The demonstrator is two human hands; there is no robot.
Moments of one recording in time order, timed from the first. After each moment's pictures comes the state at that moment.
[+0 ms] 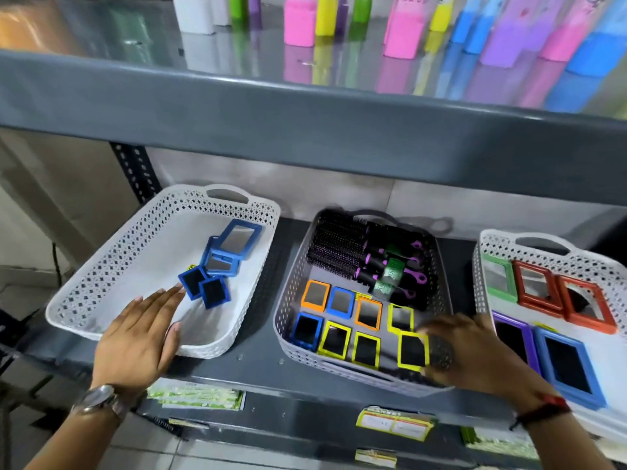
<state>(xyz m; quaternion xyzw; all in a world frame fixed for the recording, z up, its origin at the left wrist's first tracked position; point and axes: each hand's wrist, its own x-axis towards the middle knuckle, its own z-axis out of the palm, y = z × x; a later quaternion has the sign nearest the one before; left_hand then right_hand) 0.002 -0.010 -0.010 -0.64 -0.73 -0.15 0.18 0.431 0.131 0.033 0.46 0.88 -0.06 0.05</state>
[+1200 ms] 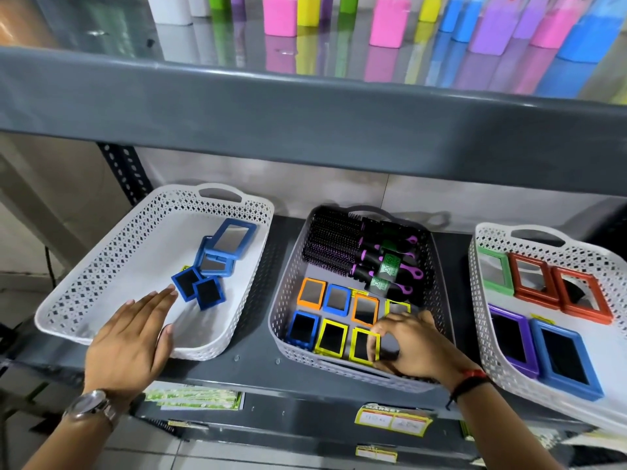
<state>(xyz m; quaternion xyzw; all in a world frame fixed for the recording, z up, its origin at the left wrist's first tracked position) 0.006 -0.008 -0.007 -0.64 -0.73 -0.16 0.19 0.382 0.136 -0.007 0.44 0.89 -0.14 0.02</state>
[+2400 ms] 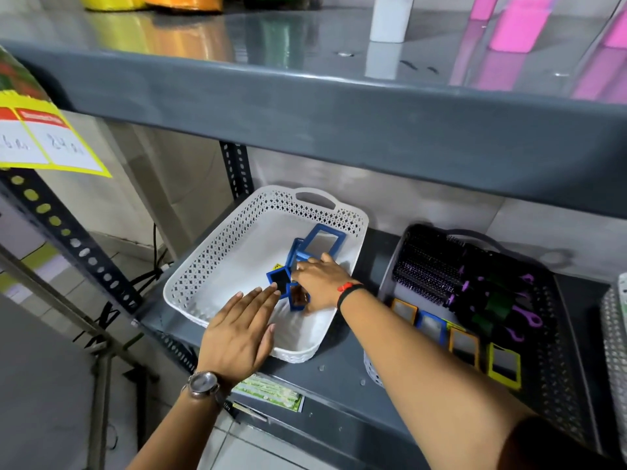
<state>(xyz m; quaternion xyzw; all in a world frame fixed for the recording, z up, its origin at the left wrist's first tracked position) 0.001 -0.008 -0.010 -0.65 -0.72 -0.17 0.17 0.089 0.167 0.016 0.18 0.98 0.00 0.11</state>
